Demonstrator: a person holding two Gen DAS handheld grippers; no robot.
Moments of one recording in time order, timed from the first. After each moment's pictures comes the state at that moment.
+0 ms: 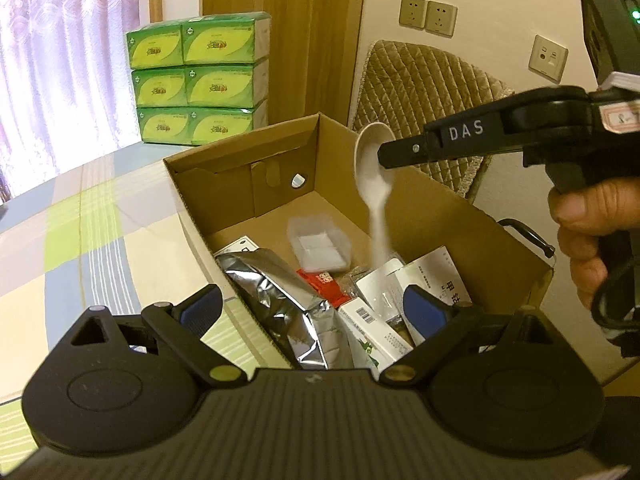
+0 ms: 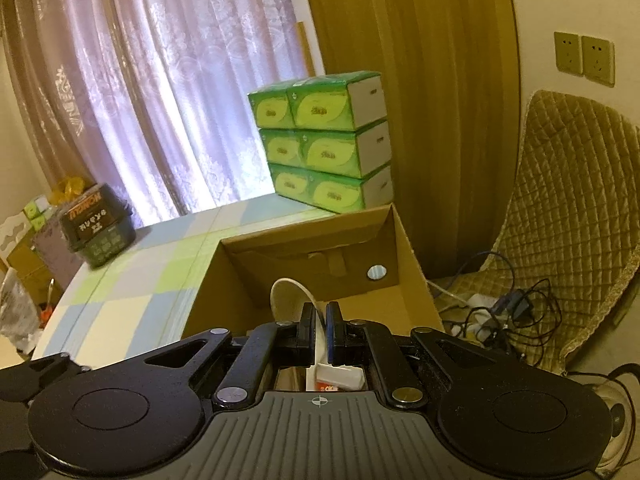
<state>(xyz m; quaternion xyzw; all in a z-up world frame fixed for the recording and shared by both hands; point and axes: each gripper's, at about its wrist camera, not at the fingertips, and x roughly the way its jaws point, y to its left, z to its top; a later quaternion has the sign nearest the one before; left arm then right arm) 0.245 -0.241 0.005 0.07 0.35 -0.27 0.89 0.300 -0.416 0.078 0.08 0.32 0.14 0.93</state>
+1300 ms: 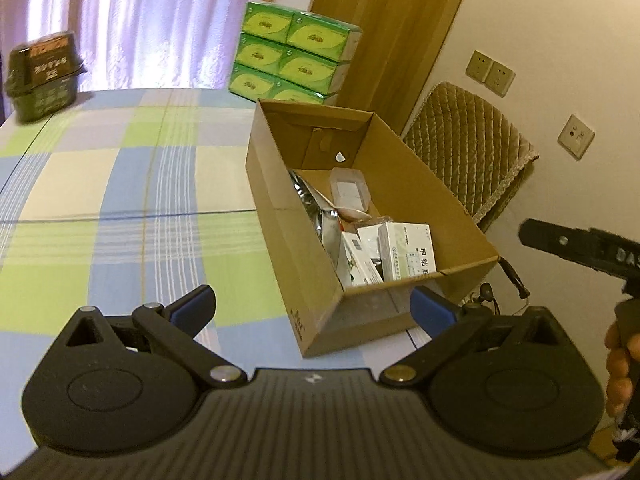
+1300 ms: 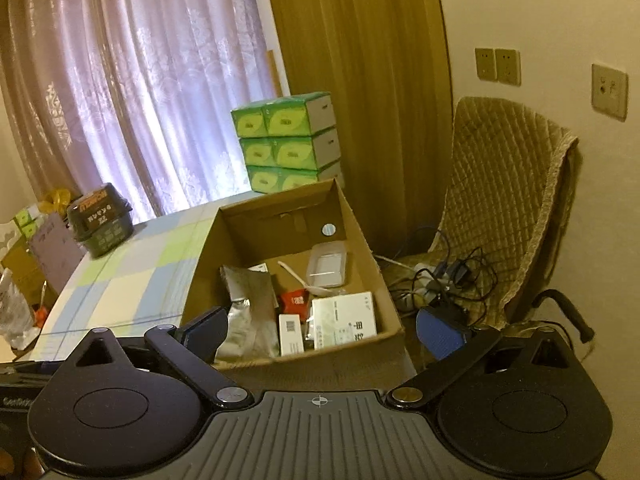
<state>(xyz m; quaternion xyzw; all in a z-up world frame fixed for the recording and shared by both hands) 0.109 -0.181 0.026 -0.08 0.38 -0.16 0.91 0.120 -0.442 0.098 0.08 0.30 0.08 0.95</state>
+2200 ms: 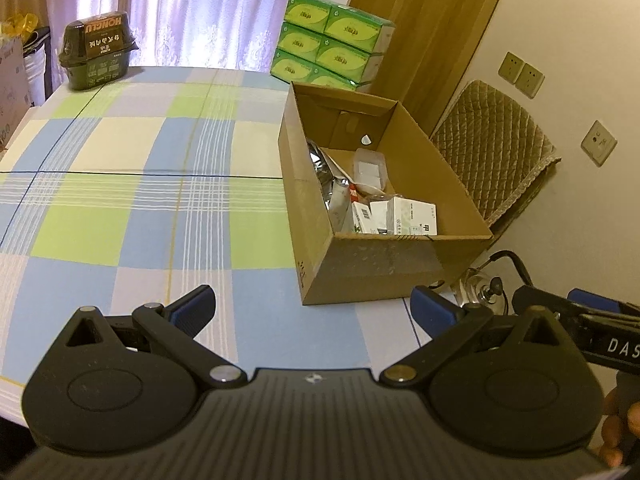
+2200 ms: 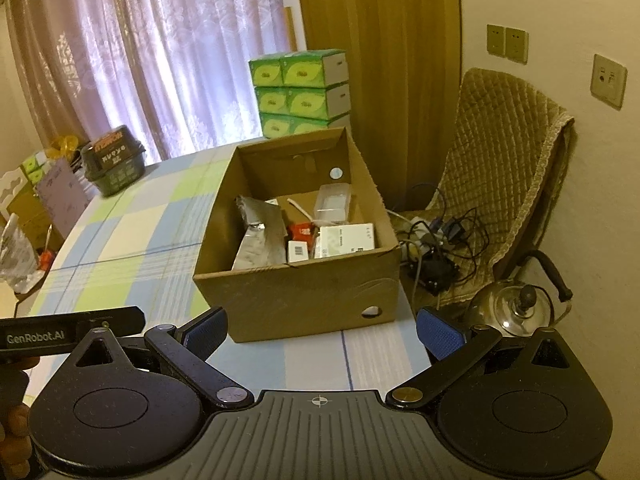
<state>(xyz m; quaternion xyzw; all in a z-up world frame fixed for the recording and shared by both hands) 0.055 -0.200 0.044 -0.09 0.40 -0.09 0.91 0.056 -0.432 0.101 0.04 0.36 0.09 0.93</state>
